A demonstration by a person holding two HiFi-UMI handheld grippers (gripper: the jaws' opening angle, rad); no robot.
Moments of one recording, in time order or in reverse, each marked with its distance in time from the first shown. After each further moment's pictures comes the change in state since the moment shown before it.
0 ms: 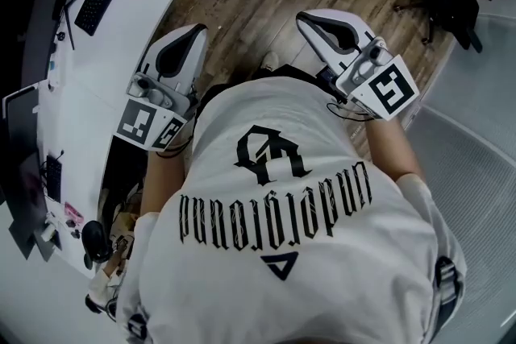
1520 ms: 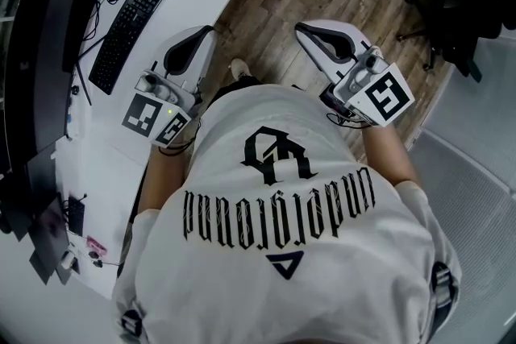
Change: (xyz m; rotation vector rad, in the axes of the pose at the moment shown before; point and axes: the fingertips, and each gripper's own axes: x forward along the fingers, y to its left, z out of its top) left arm 0.129 0.198 0.044 -0.028 0.015 -0.064; right arm 0.149 -0.169 0.021 0.021 0.000 -0.038
